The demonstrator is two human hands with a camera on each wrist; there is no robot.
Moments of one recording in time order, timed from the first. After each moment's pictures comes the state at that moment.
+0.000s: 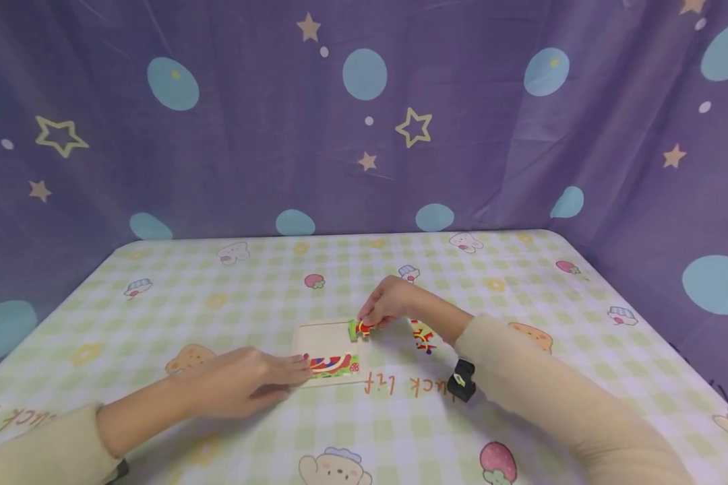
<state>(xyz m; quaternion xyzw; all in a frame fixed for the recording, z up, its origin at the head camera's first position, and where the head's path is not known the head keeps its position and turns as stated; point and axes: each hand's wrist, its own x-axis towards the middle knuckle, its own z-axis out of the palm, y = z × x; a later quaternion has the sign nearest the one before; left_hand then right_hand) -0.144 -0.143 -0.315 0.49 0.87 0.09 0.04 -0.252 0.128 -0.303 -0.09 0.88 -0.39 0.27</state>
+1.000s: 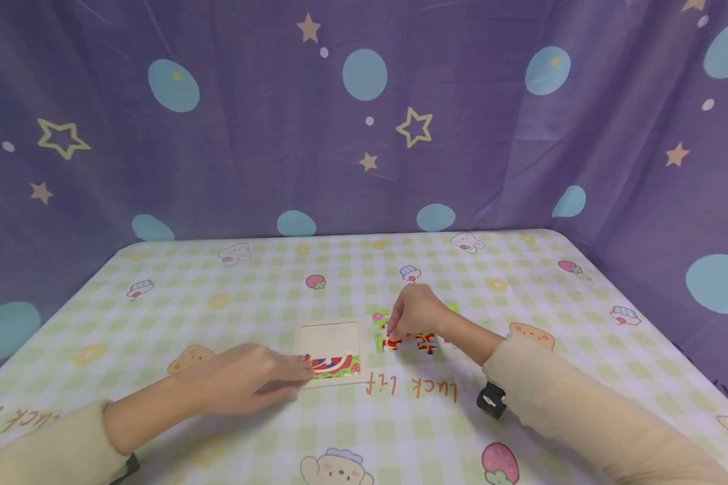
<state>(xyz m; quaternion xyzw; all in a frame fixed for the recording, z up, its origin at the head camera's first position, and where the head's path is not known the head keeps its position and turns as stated) -0.146 -0.134 -0.310 0.49 0.87 0.06 0.01 -0.226 0.155 -0.306 -0.13 0.95 -0.25 0.14</state>
